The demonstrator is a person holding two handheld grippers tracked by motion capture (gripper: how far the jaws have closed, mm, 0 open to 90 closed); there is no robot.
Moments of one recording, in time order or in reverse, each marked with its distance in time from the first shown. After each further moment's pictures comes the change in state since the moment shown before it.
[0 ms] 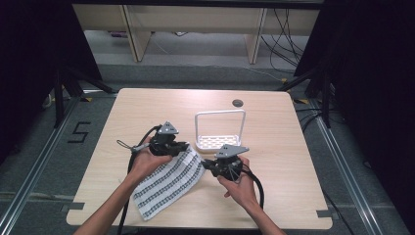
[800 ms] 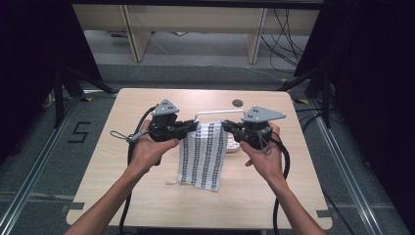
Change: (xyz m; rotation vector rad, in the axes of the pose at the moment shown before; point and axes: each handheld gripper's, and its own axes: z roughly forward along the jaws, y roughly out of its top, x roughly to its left) left arm -0.041 0.078 -0.050 -0.229 0.009 -0.080; right arm -0.031 0.088 -0.094 -0.158 -0.170 -0.027
